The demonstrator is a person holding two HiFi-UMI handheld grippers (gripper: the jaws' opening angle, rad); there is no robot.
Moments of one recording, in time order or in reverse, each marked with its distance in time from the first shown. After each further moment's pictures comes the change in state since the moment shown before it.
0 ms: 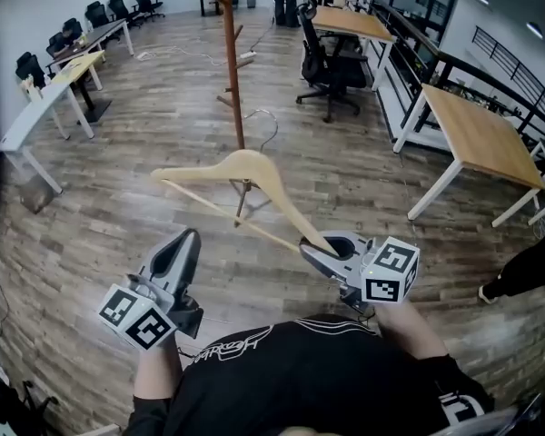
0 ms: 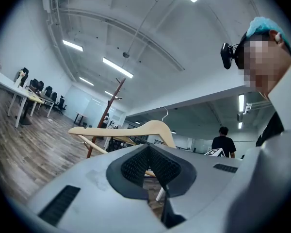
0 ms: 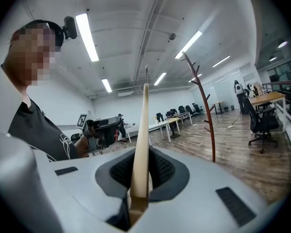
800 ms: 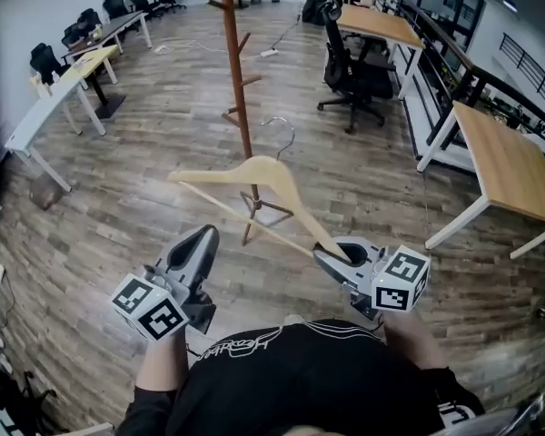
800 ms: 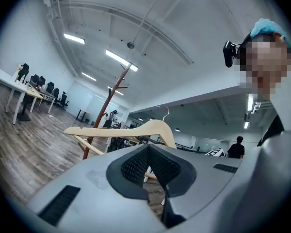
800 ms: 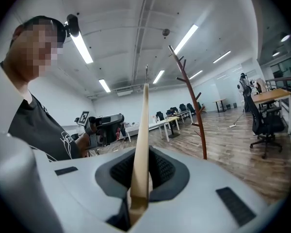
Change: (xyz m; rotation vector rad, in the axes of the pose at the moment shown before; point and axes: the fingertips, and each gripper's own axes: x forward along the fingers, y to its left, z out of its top) left arm 0.171 0.075 -0.009 -0.029 0.048 0.028; right arm 0.027 -0.174 0.032 0.012 0.030 0.030
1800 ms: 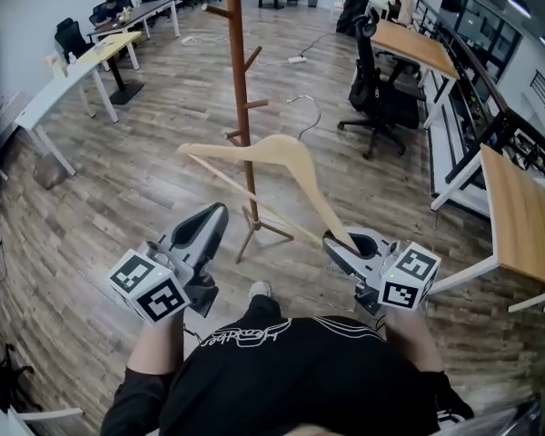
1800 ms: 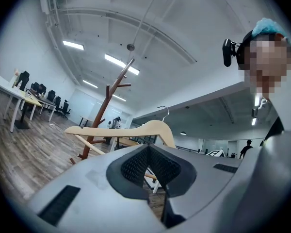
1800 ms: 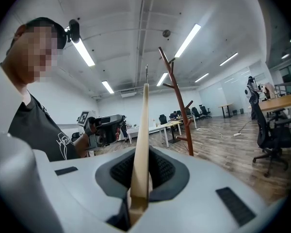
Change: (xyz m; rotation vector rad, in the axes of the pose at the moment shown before) left arm 0.156 0.057 0.034 0.049 -0.071 0.053; right arm 0.024 -0.171 0.070 -0.059 -0.026 0.071
